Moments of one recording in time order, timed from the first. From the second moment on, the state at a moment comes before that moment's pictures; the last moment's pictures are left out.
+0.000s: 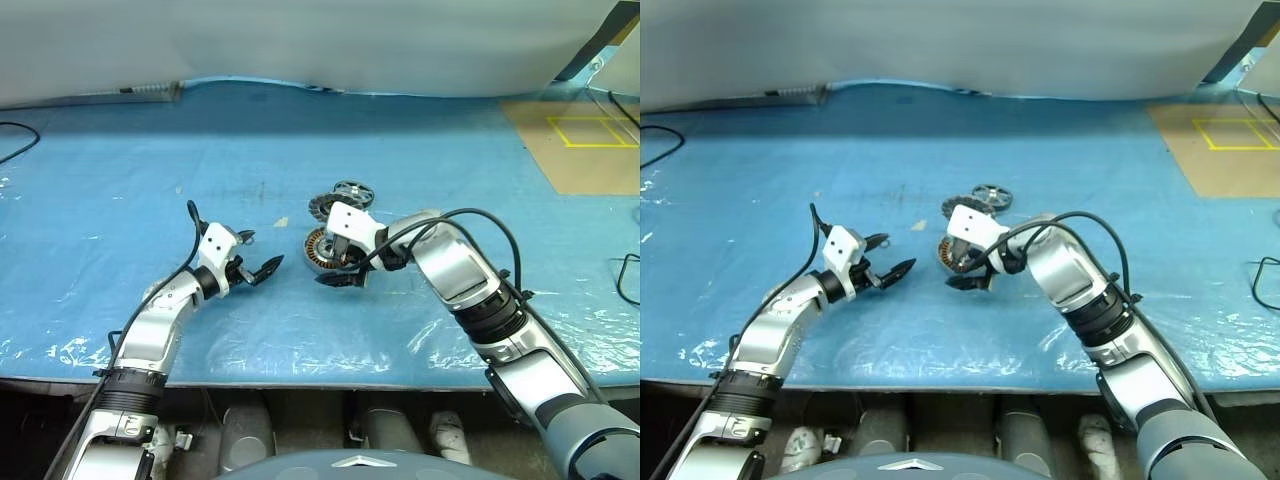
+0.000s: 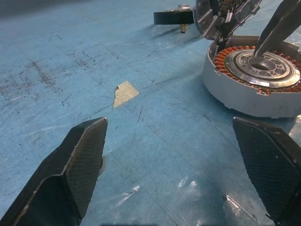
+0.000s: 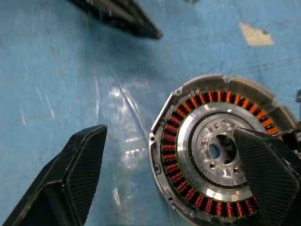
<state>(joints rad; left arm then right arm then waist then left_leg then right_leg) -0.23 0.38 -0.01 0.08 -0.22 0.16 -0.70 -0.71 -0.42 0.40 -0.16 -0.08 0.93 1.09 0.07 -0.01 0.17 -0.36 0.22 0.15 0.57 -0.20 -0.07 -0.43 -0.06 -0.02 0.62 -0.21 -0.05</state>
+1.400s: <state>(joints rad) -0.32 0.41 0.04 0.38 -0.16 0.06 -0.65 -0.01 -0.21 0.01 -0.26 0.16 0.26 0.51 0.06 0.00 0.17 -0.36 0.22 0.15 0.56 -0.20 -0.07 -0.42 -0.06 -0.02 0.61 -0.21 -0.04</state>
